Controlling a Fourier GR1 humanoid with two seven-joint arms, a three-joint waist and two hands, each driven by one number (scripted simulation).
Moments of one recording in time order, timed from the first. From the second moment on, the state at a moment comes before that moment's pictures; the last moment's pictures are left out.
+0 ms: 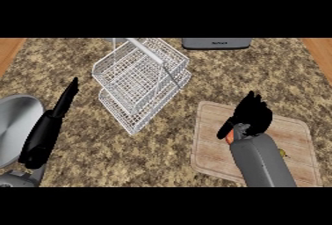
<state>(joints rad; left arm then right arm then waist) -0.10 0.55 -0.30 -1.64 0.04 0.25 -0.07 -0.39 -0.02 0.14 -1.41 1.06 0.22 1.24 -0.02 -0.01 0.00</state>
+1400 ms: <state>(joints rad) -0.12 0.47 -0.27 -1.65 -0.04 0.20 -0.04 -0.23 0.00 0.16 -1.50 1.09 0.15 1.17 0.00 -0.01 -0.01</state>
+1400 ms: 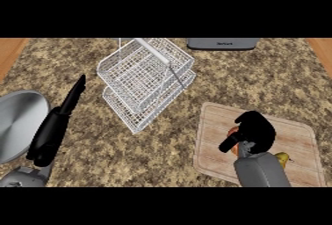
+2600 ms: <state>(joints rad) -0.08 0.42 -0.19 -1.62 -0.09 0.14 -0.08 0.31 -0.08 0.49 -2.34 1.45 0.22 1.05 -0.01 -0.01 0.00</state>
